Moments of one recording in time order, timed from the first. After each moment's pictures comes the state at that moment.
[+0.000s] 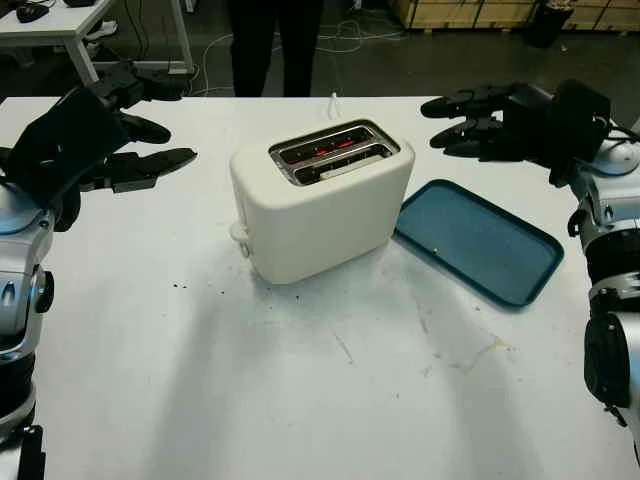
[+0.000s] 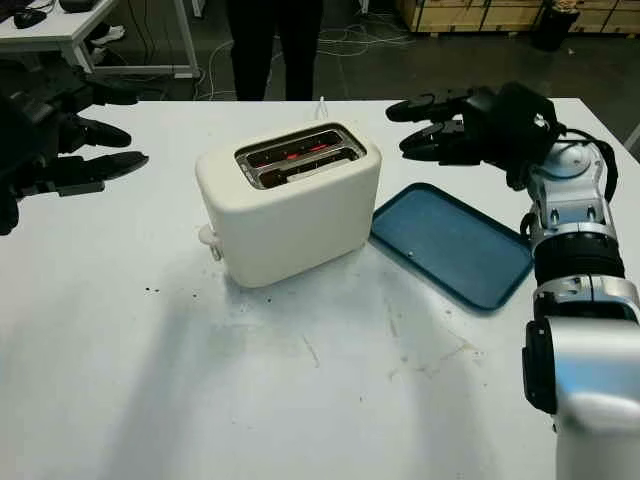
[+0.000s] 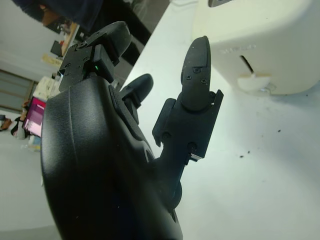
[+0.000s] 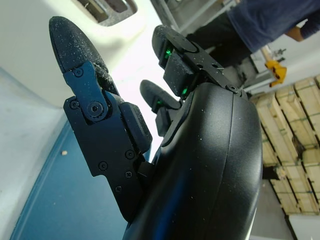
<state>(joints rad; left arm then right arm) -0.47 0.67 0.13 -0.46 -0.03 0.79 -0.39 -0.91 -0.57 -0.05 0.88 -0.01 -0.11 0.74</state>
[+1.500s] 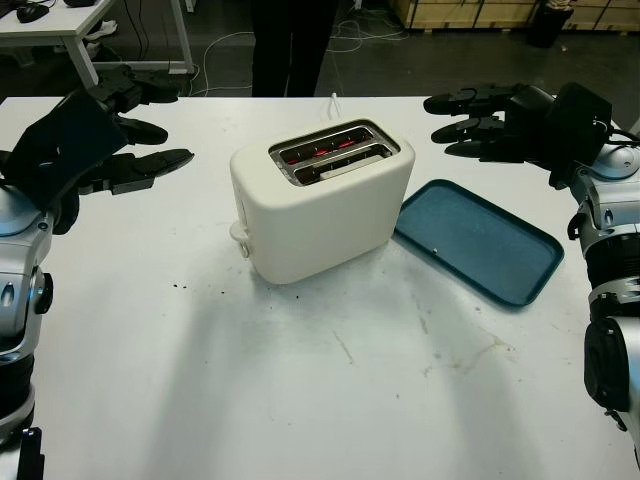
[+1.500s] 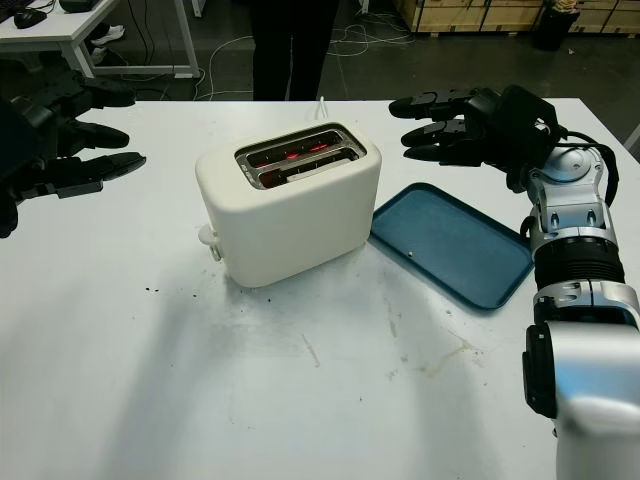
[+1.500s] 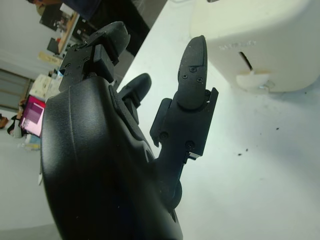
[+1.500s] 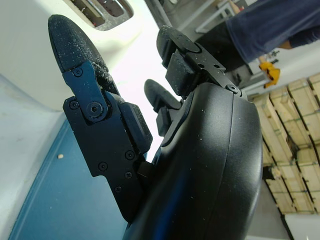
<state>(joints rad) -0.47 0.67 0.13 -0.45 -0.03 0.79 -0.39 -0.91 -0.57 -0.05 0.86 0.00 -0.11 0.72</state>
